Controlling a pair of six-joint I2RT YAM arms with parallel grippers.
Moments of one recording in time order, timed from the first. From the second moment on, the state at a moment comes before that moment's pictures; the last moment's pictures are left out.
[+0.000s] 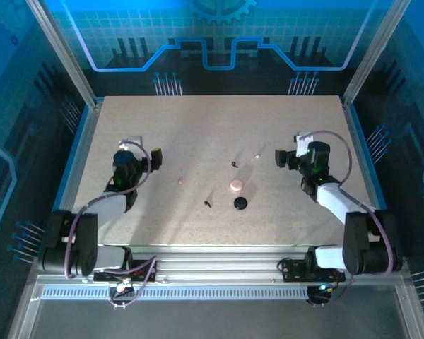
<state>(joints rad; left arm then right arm) -0.05 1.29 0.49 0.48 -0.07 -0.11 0.05 1.30 0.62 0.21 -0.05 -0.05</state>
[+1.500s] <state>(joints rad) -0.25 1.21 0.69 -0.51 0.04 -0.66 0.68 1.85 1.29 -1.03 -0.13 0.47</state>
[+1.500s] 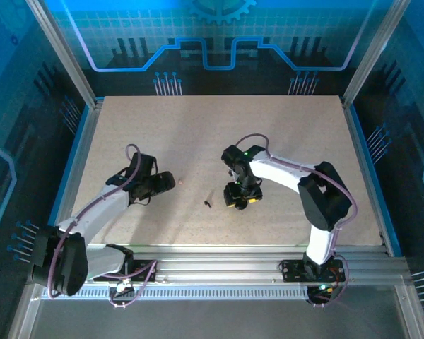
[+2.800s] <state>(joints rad) -0.25 1.30 0.71 -0.49 0.07 -0.67 0.66 1.95 1.30 -0.99 -0.10 0.52</state>
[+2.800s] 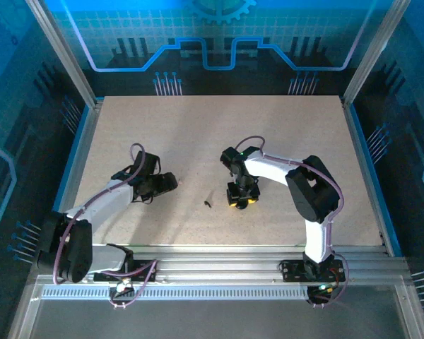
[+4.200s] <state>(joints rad) -0.57 1.19 0.48 0.52 0.51 -0.09 0.46 1.19 0.79 -0.10 -0.45 0.94</state>
